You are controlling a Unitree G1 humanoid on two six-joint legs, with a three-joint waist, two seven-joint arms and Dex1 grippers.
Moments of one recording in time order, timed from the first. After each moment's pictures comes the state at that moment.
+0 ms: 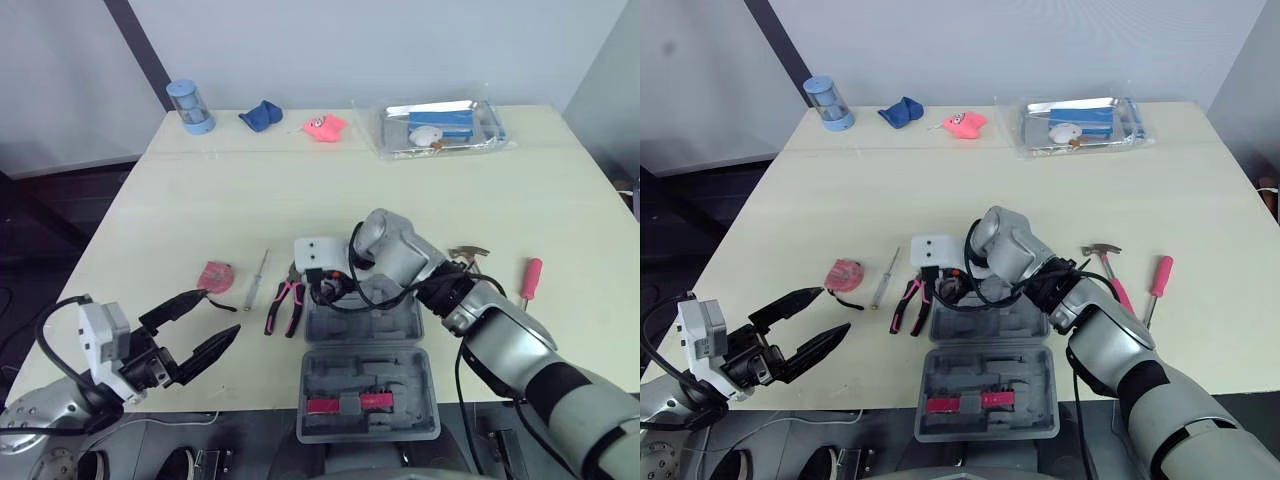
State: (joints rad) left arm 0.43 0.61 0.55 -0.40 -0.71 0.21 -1.05; right arm -1.06 -0.05 0.58 0.51 -0.19 0.54 1.16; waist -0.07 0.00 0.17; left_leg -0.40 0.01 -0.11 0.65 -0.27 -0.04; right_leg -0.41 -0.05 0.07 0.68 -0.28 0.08
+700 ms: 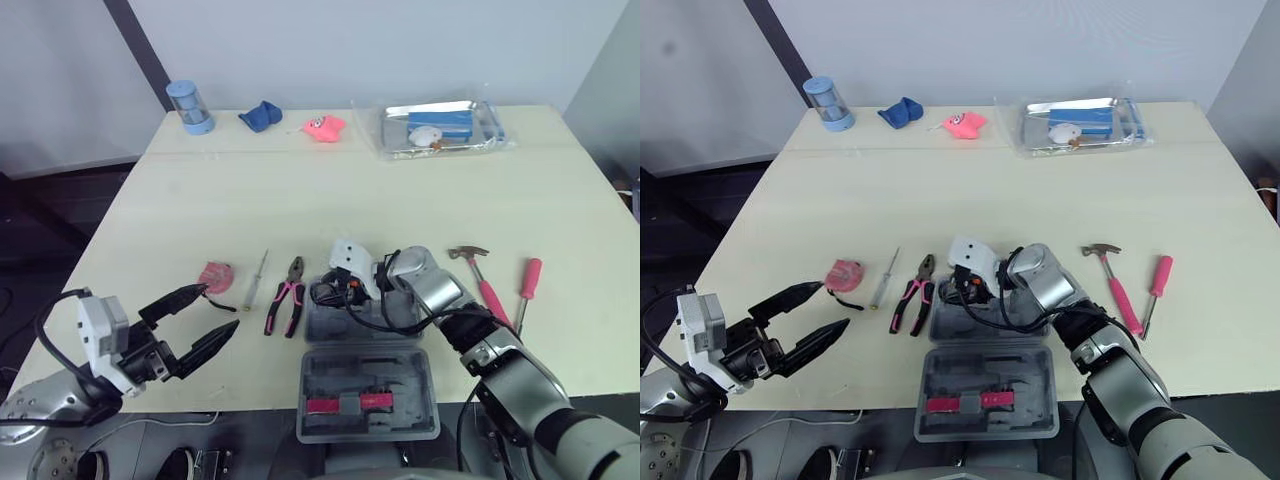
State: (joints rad) left arm 0.38 0.62 0.54 -0.37 -0.71 0.20 -1.07; right arm -0.77 -0.09 0.44 0.52 -0.07 0.34 1.01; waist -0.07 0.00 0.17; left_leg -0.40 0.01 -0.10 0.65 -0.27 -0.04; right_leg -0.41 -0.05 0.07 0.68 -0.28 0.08
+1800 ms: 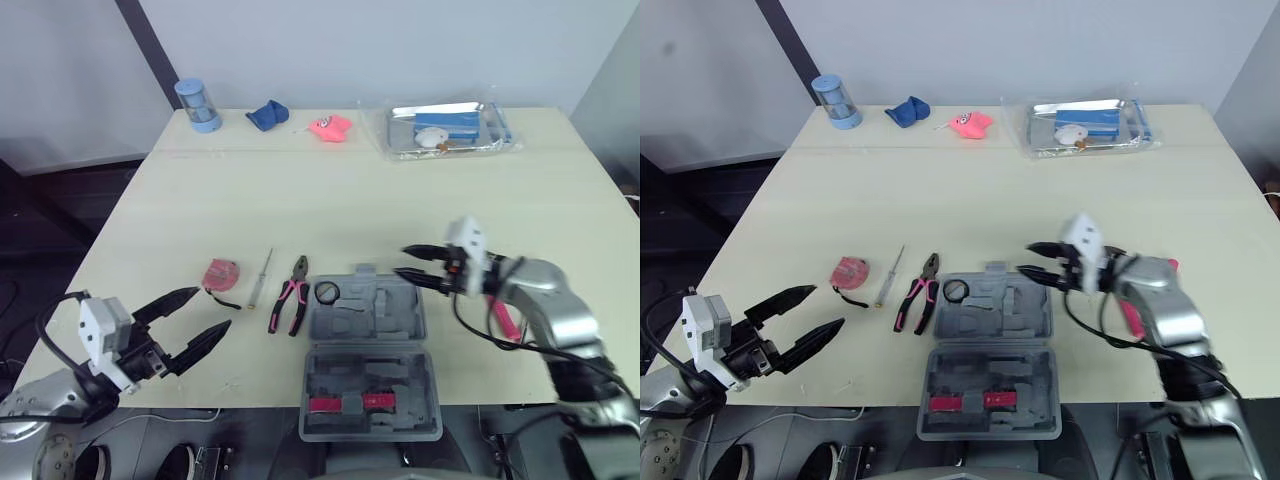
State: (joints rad) left arm 0.39 0.63 0.55 -0.24 -0.63 0.16 -1.07; right arm -0.26 -0.52 -0.07 -0.11 0.28 0.41 1.04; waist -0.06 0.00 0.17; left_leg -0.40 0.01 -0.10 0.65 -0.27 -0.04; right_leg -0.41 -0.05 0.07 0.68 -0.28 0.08
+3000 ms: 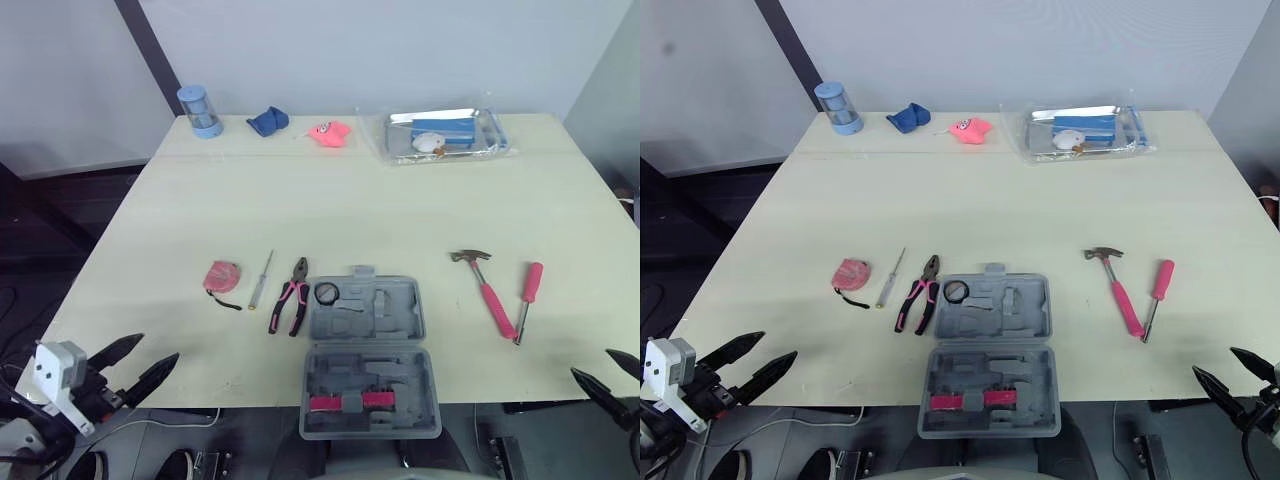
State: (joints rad) left arm 0.40 0.65 0.61 0.09 -0.55 0.05 -1.07; right arm 0.46 -0.61 -0.60 0.07 0.50 0.03 1.06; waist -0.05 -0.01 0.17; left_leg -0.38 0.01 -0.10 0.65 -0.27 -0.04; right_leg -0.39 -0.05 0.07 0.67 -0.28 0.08
